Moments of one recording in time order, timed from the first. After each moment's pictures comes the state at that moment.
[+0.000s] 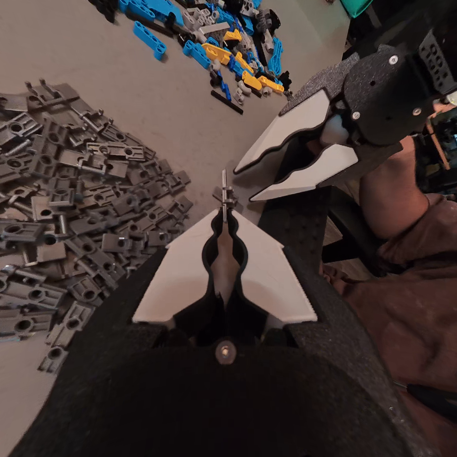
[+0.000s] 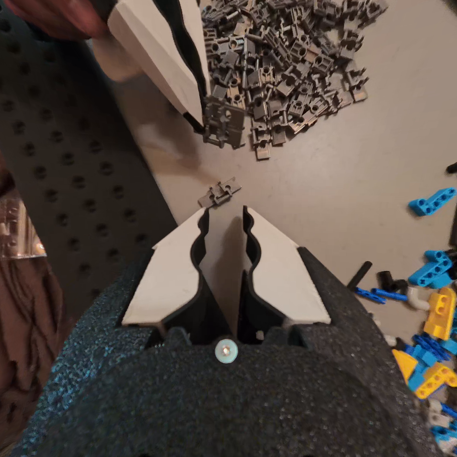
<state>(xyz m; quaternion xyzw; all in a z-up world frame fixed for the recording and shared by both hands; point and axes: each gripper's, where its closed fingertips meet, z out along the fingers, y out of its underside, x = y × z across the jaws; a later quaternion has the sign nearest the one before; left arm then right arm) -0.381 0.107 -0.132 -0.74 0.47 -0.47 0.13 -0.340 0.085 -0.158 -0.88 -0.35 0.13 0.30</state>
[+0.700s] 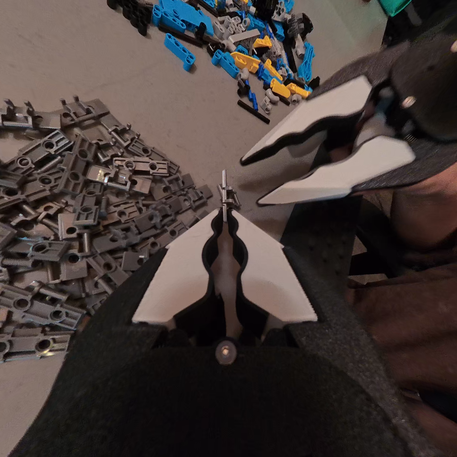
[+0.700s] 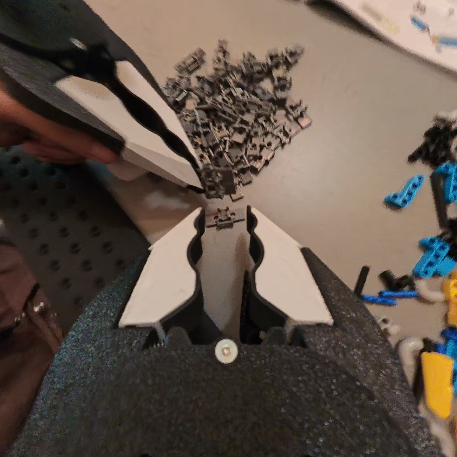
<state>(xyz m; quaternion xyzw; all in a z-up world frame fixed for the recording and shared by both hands) -0.367 0.124 -0.145 -0.76 0.46 -0.43 0.15 -0.346 0.120 -0.140 -0.90 -0.21 0.16 0.35</state>
